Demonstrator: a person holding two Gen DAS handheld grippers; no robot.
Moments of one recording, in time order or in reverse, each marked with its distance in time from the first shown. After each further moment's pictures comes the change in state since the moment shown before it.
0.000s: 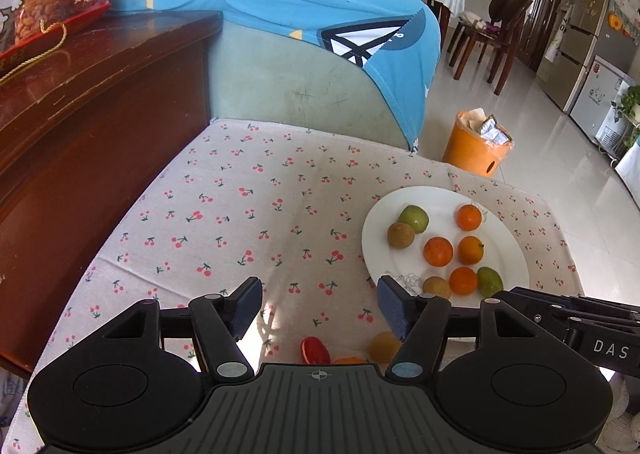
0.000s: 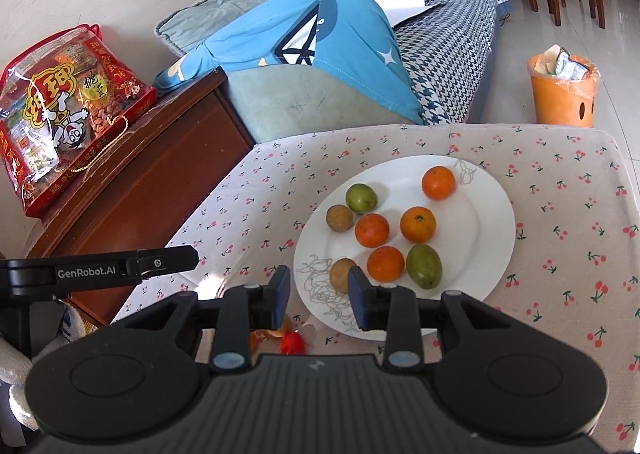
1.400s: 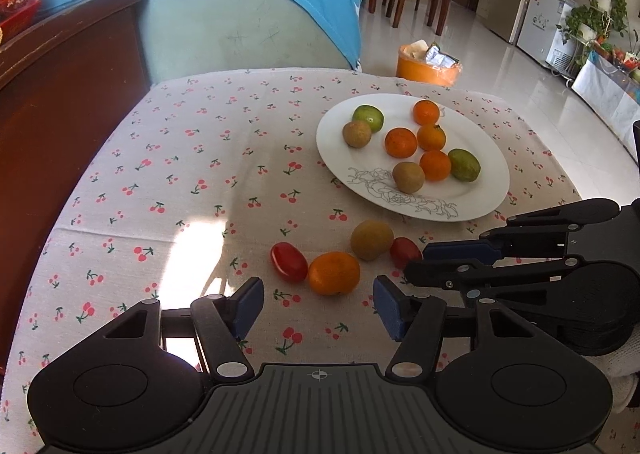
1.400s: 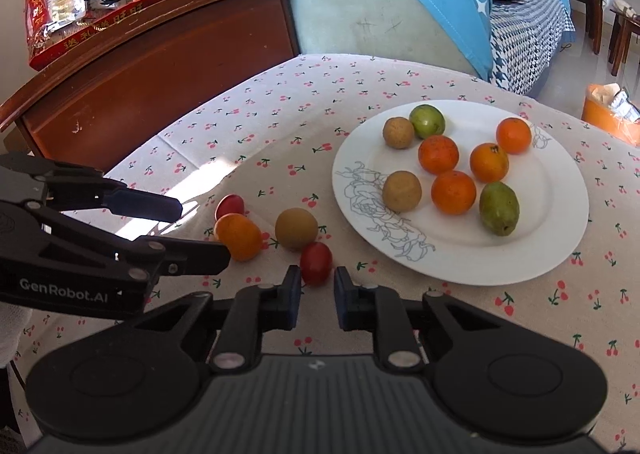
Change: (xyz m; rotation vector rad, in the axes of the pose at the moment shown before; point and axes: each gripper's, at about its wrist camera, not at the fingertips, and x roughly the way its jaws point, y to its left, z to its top) left arm 0.017 -0.008 -0.063 0.213 0.072 -0.101; right arm 0.049 0.033 -0.054 -0.307 0.151 -0.038
